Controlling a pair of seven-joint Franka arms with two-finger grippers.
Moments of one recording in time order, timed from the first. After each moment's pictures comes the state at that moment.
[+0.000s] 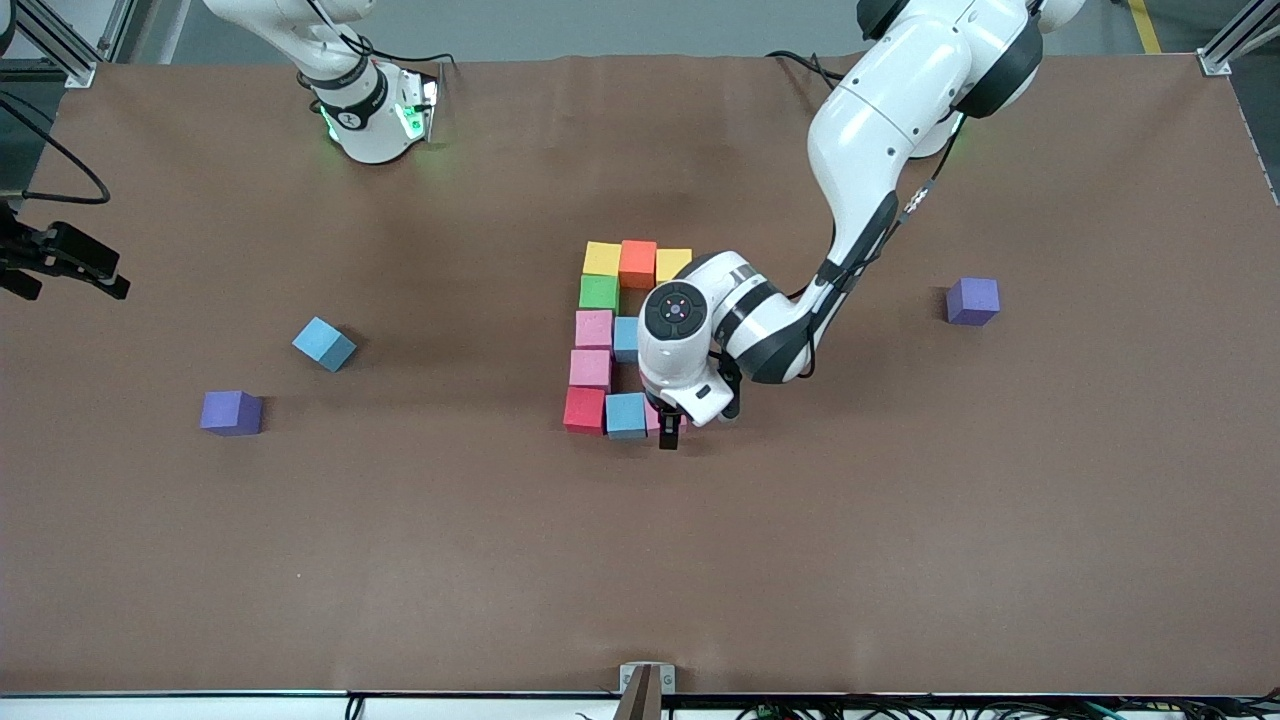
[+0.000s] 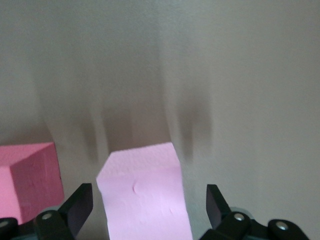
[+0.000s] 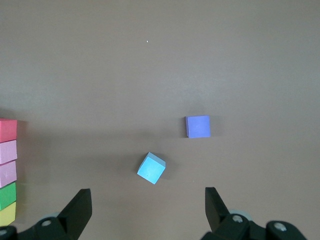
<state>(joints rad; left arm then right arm) -0.53 0.90 -0.27 -1.28 0.30 2.22 -2.38 0.00 -0.02 -0.10 -1.62 0.01 1.66 -0.09</state>
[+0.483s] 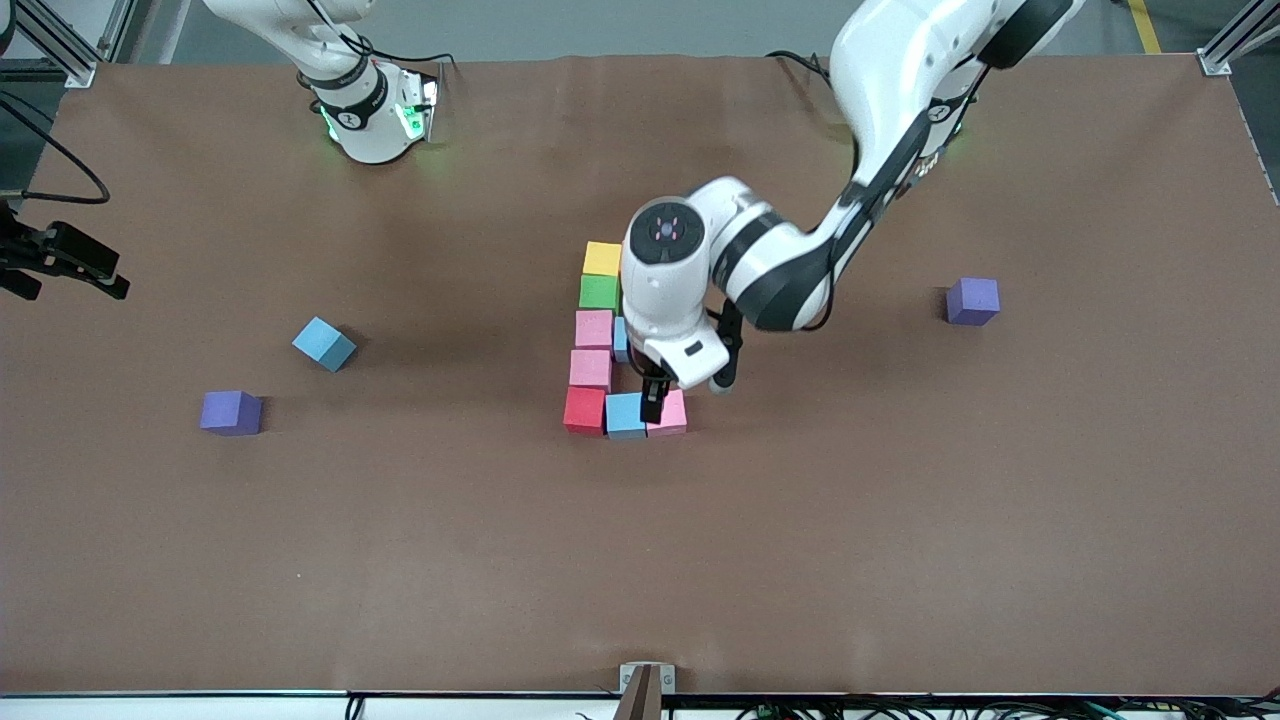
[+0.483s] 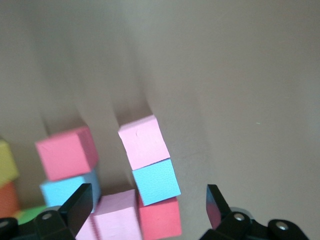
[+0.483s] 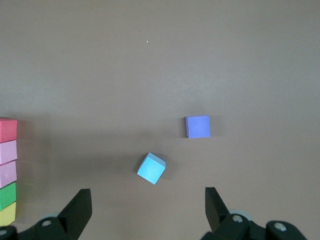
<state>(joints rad) -0.52 0.67 -0.31 -1.26 0.30 2.00 -2.16 0.00 -0.02 -0.10 -1.62 0.01 1.66 -0.09</state>
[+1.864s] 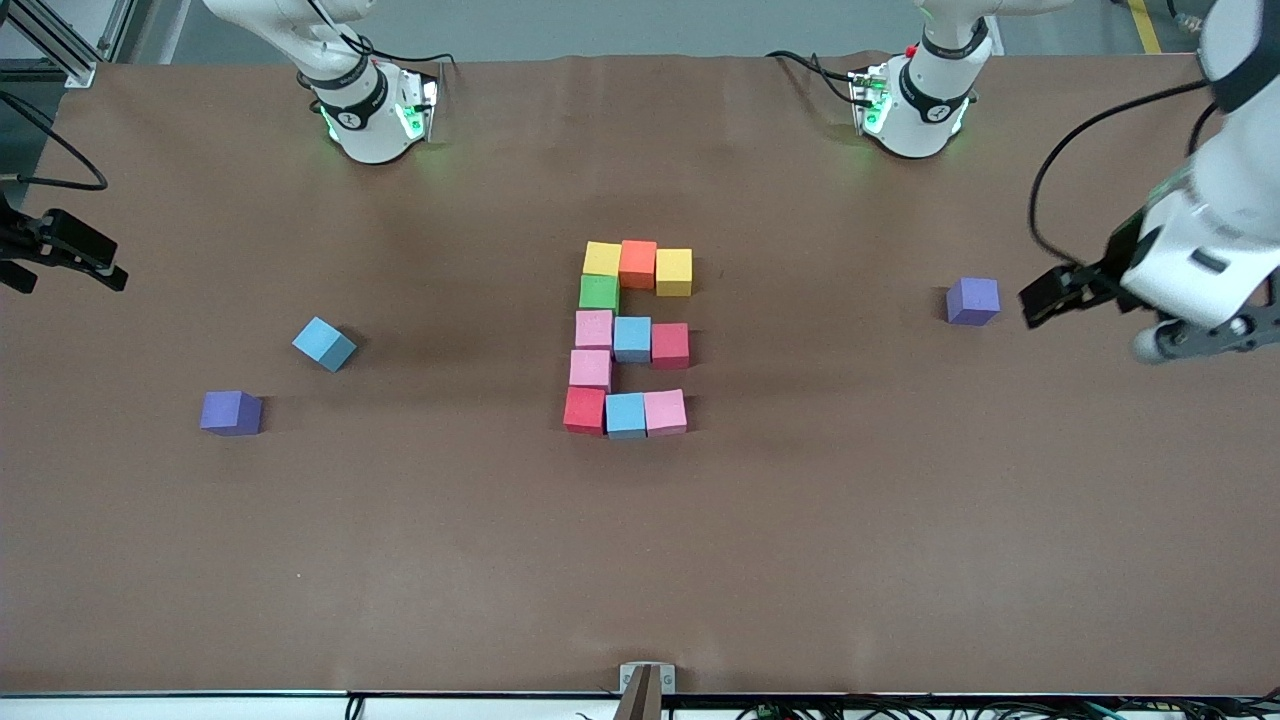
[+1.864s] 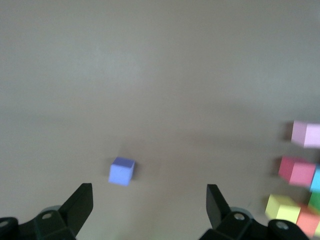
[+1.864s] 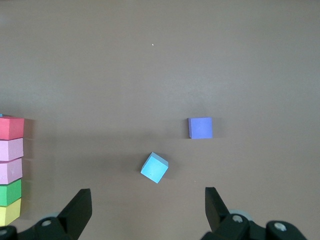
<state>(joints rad) -0.03 0.15 -0.12 -1.36 0.04 1.46 -0.24 0.01 -0.02 -0.09 -1.58 0.01 1.63 -0.09</state>
